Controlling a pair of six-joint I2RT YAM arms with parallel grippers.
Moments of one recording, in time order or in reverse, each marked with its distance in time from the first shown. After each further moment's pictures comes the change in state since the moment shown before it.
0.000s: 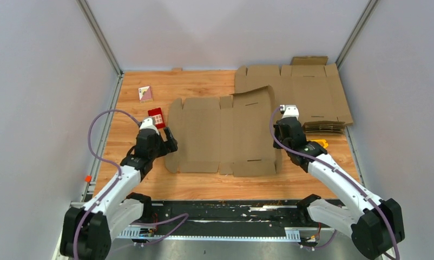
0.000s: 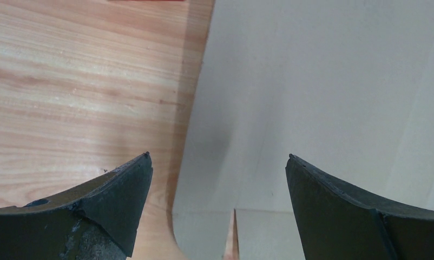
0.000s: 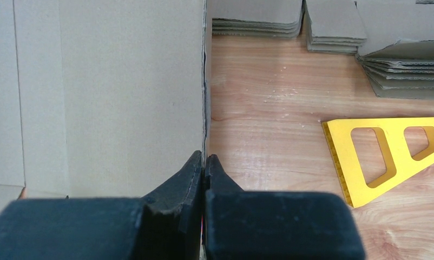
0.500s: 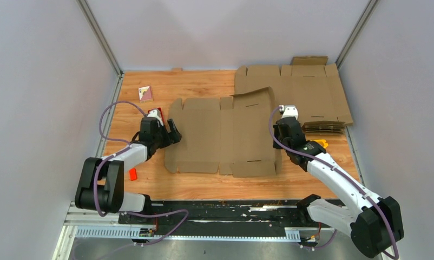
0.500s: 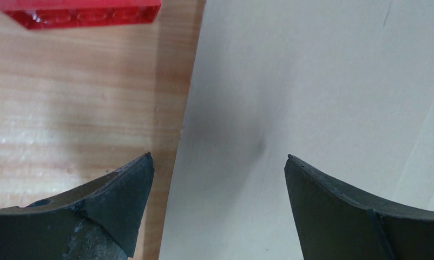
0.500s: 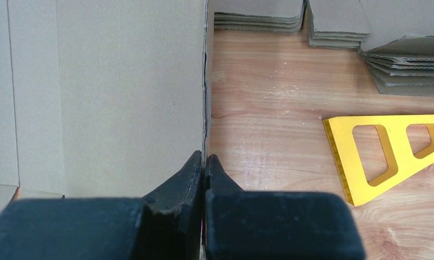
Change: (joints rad) left arm 0.105 0.455 0.105 0.237 0.196 0.021; right arm 0.000 0.024 0.000 -0.006 -0.002 0.000
